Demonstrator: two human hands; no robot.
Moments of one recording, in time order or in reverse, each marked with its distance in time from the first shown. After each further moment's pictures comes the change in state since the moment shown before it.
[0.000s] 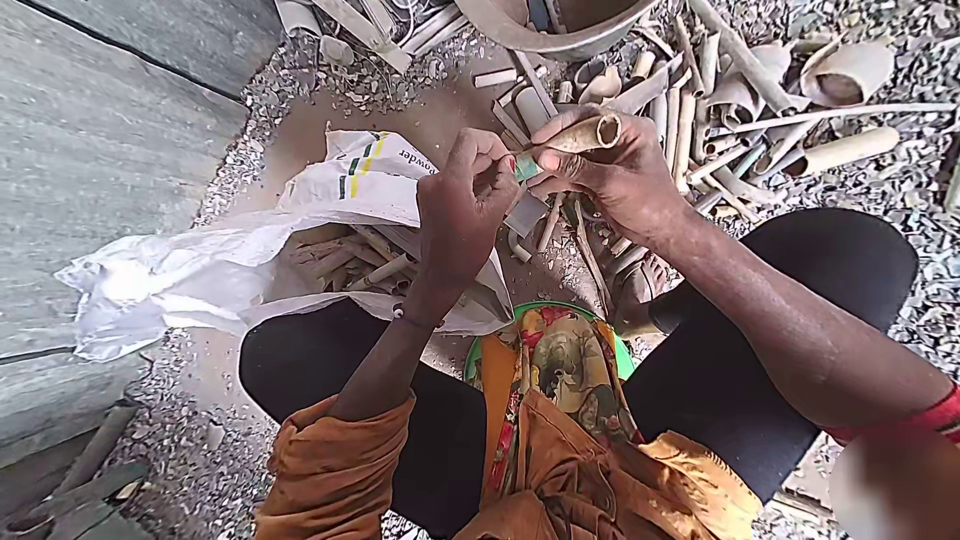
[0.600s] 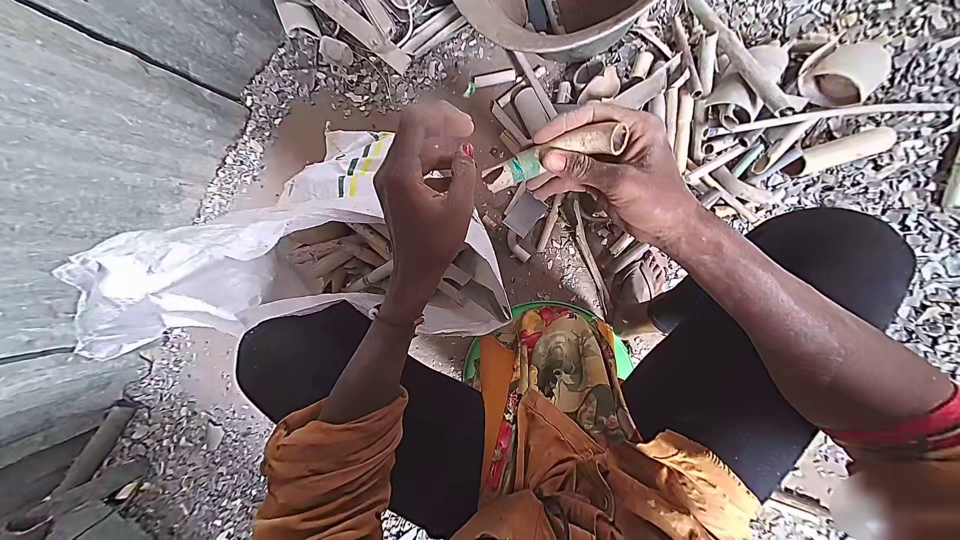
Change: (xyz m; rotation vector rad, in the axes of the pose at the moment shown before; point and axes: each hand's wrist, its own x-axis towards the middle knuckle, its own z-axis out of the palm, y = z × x) left_hand 0.021 -0.016 -0.009 -0.124 0.177 0.026; right_hand -0.003 -0.010 -0.005 0.019 -0.071 -0.003
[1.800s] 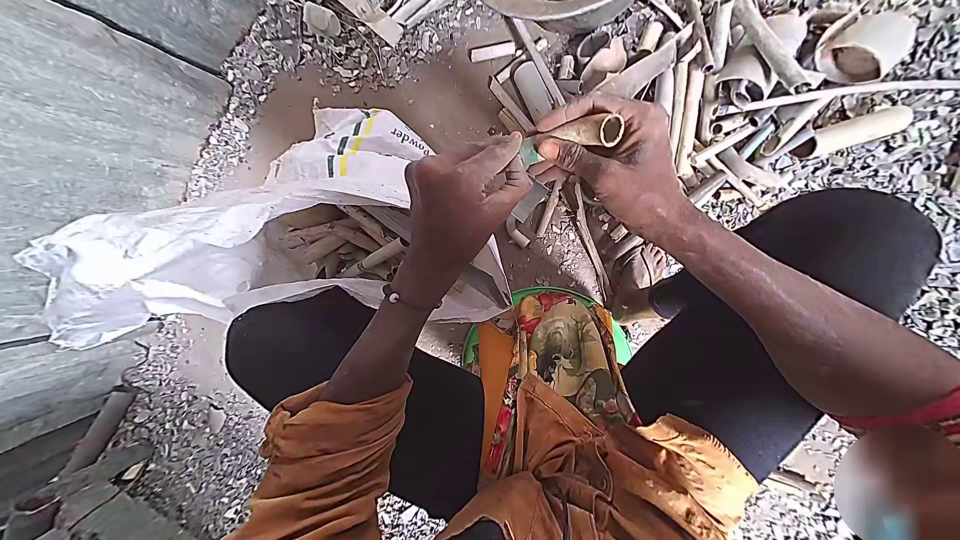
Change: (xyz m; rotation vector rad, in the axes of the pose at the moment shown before) left_hand -0.009 -0.006 0.024 0.275 0.001 0.380; right_hand -0.004 0.020 0.003 -0.290 0.098 -0.091
